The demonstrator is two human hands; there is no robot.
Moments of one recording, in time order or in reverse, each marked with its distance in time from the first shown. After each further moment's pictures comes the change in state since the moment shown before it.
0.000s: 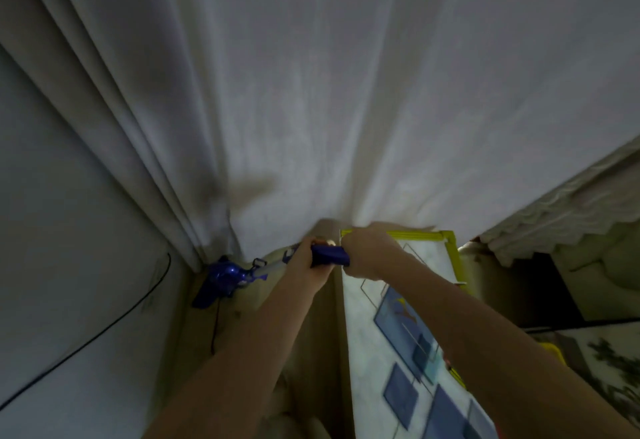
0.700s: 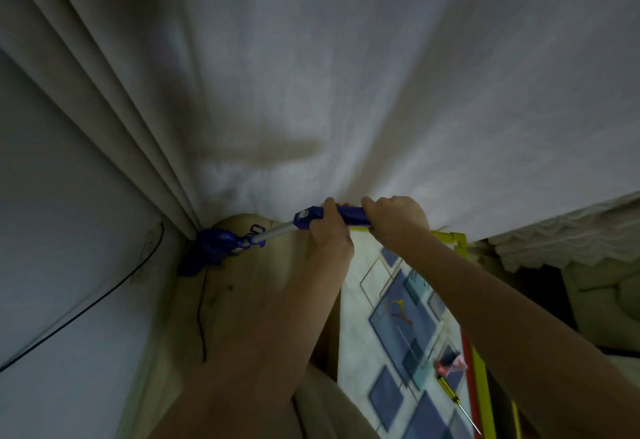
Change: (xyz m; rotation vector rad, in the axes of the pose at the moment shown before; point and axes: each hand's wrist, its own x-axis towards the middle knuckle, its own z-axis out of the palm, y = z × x) left_hand 0.094 0.011 0.075 -0.069 0.172 0.229; right_hand 0.087 0.056 -0.017 -0.230 0.119 0.016
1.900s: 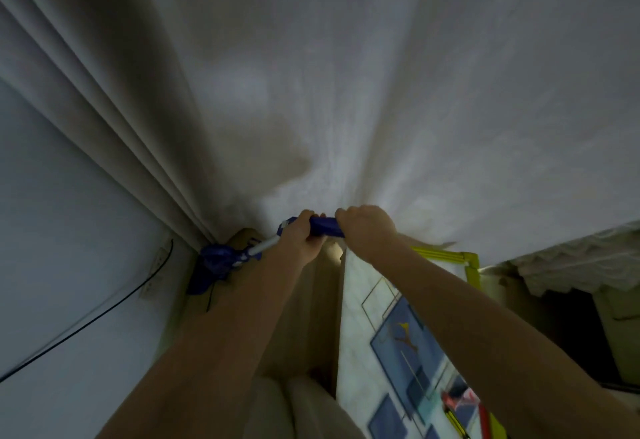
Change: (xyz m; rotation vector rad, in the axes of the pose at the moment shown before) left_hand 0.016 0.023 0.013 0.047 -0.102 -0.145; right_hand 0.015 0.017 0.000 0.123 0.002 -0.113
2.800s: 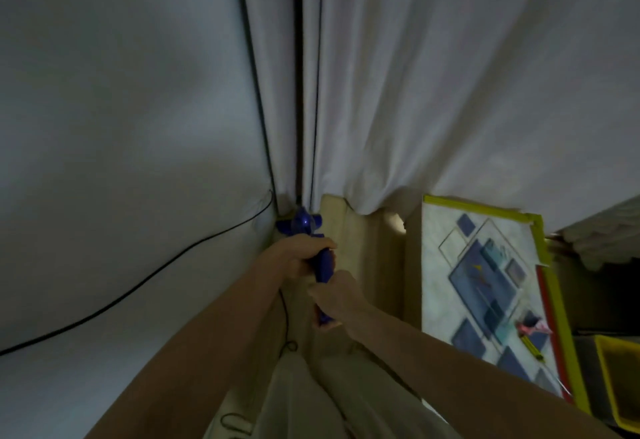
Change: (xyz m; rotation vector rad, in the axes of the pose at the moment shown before) left_hand -0.174 0.097 -0.347 0.938 -0.128 -0.109; right_hand -0.188 -0.429 -0.009 1.492 -0.443 0.561
